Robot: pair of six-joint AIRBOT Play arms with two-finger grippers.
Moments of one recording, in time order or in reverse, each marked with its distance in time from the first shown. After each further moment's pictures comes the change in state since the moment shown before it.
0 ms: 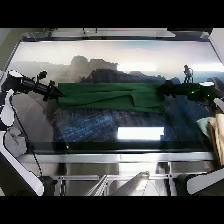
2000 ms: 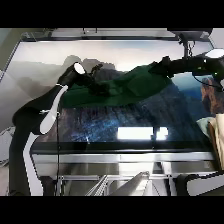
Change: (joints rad) left arm -0.631 0.007 0.087 0.164 0.376 -0.039; right arm 0.155 0.107 0.367 -0.136 0.337 0.298
